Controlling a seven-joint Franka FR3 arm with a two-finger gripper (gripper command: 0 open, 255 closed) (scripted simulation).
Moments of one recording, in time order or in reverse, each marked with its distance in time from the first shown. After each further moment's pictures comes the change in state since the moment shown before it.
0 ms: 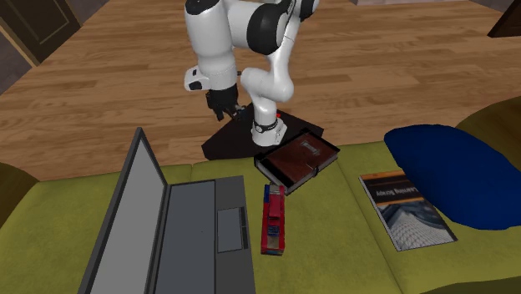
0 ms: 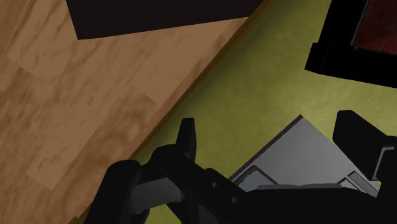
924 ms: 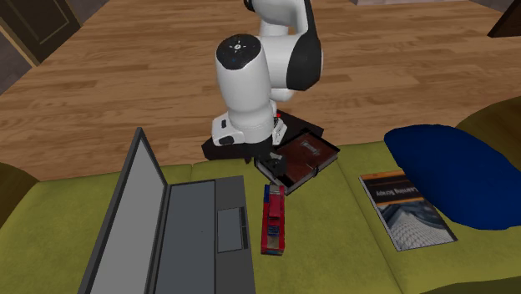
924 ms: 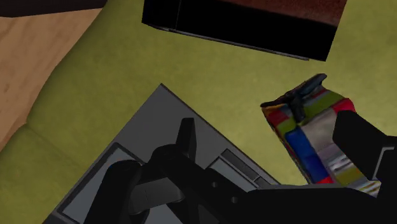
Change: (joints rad) arm 0.072 0.396 0.211 0.283 0.085 0.124 0.235
